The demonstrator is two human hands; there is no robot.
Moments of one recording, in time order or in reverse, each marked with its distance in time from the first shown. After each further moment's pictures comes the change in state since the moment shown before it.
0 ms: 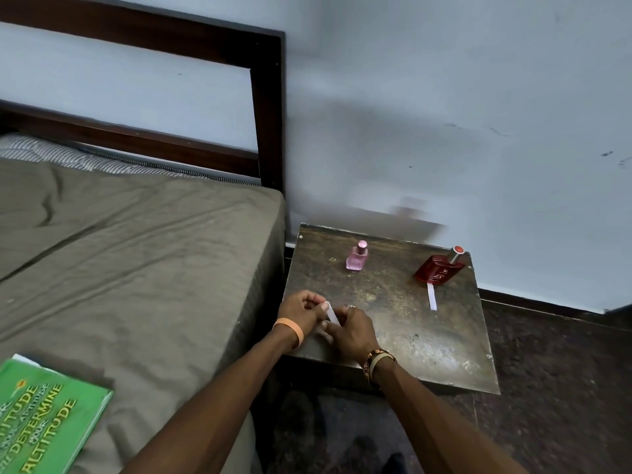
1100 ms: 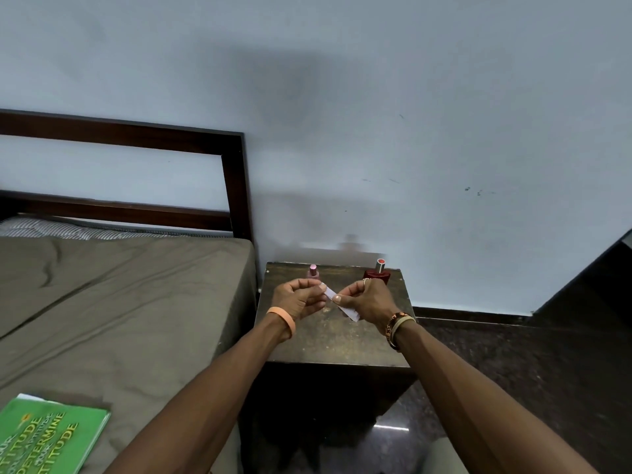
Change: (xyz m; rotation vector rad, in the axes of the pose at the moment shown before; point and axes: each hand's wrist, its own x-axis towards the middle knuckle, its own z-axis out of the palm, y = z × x) left_hand -0.130 0.140 0.016 -0.629 -0.156 0.008; right_hand -0.126 -0.057 -0.154 0.252 0.155 -0.097
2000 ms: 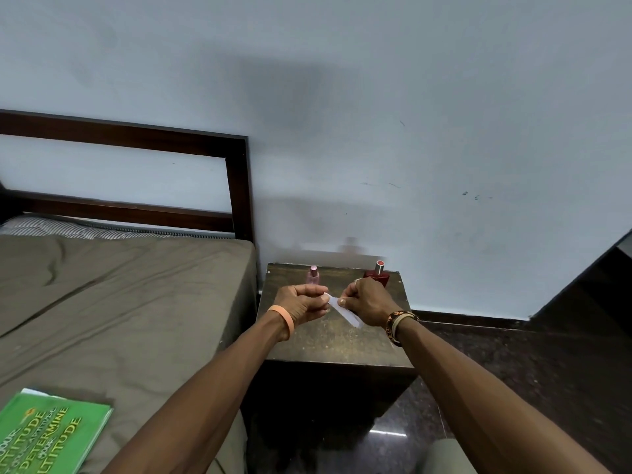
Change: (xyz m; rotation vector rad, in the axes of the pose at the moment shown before) left_hand -0.016 0.005 -0.004 0.108 -0.087 -0.083; right_hand -0.009 -0.017 -0.005 -0.560 -0.061 -0.170
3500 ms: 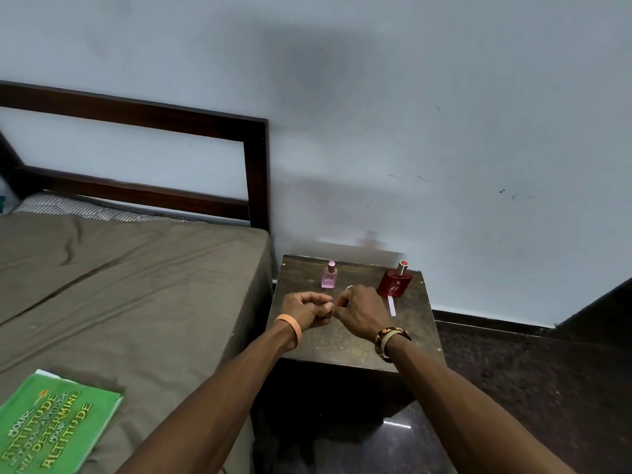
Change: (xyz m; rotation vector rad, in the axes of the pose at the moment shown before) left_hand 0.031 -0.026 -0.027 0.033 0.143 -0.018; right_hand 0.025 -0.024 0.050 -0.115 0.058 -0.018
